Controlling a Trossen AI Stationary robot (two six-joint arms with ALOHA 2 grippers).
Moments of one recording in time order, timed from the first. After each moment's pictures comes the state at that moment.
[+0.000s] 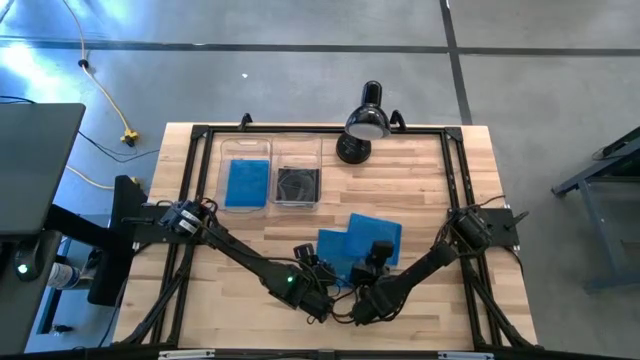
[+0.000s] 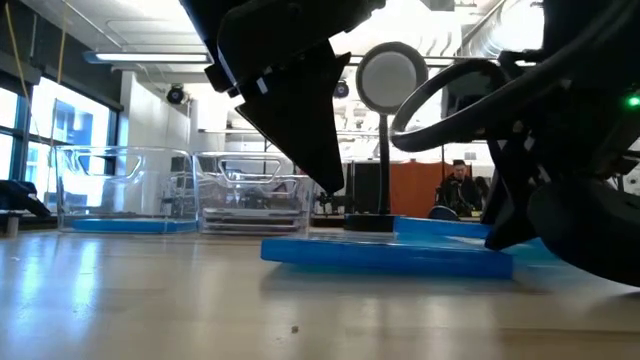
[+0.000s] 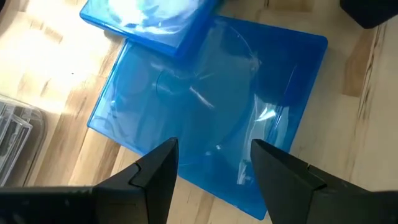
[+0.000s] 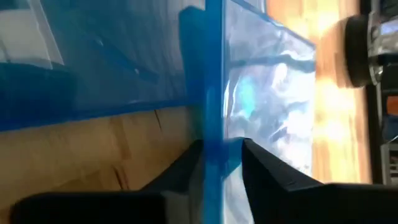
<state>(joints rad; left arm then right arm) -0.53 2.12 1.66 -0.79 -0.61 -0.66 0.62 2.19 1.40 -1.11 0.71 0.89</state>
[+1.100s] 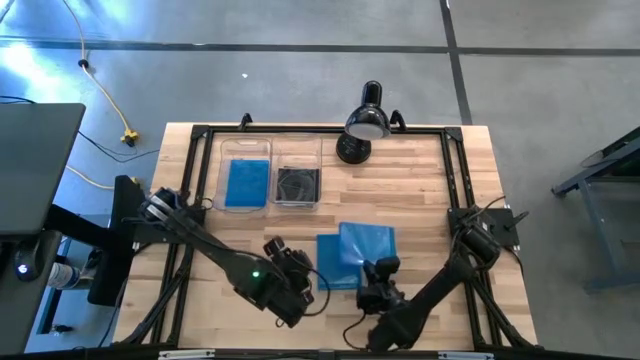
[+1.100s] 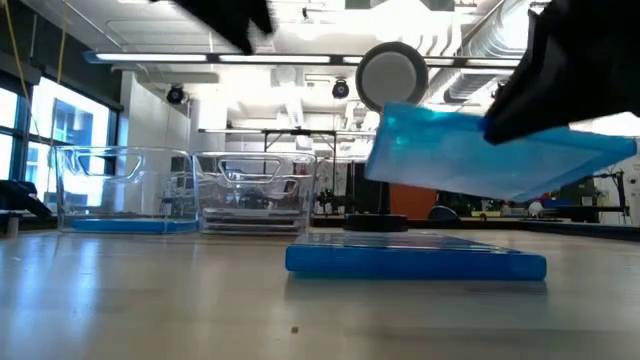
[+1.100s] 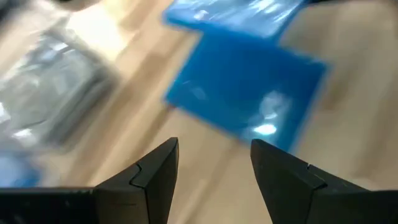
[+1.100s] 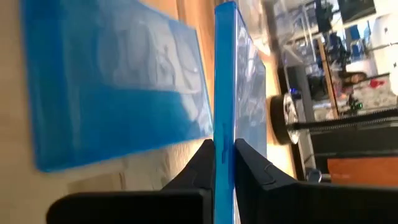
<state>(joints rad) -0.61 1.90 1.66 -1.08 -0.68 -1.04 0.78 2.20 1.59 -1.39 0.99 0.96</state>
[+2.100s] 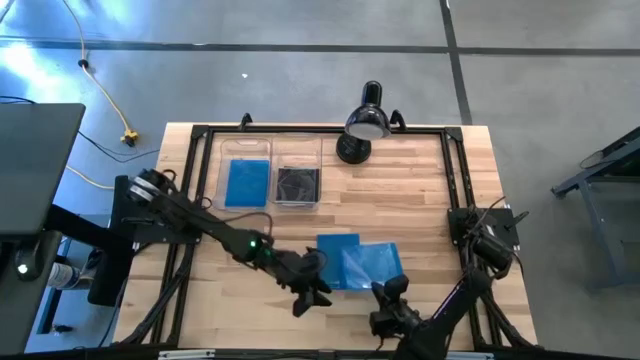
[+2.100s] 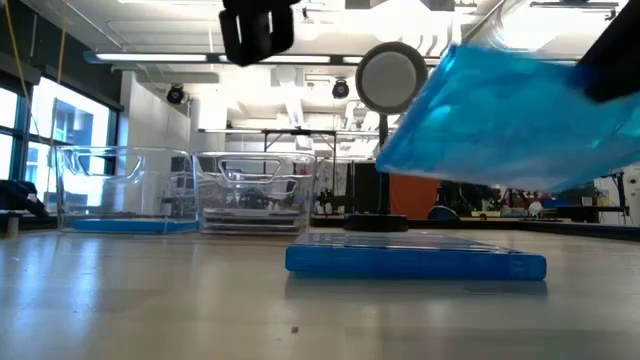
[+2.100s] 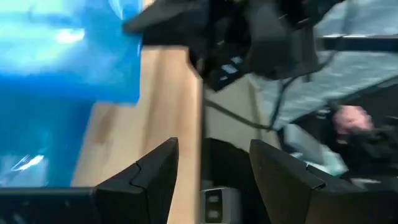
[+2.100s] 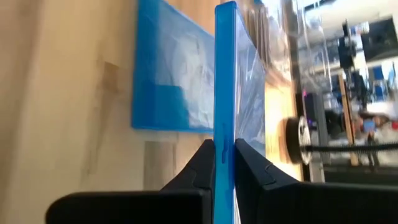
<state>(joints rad) -0.45 1.71 1.12 0.17 0.01 -0.82 0.93 2.19 1.66 -1.40 0.95 0.89</state>
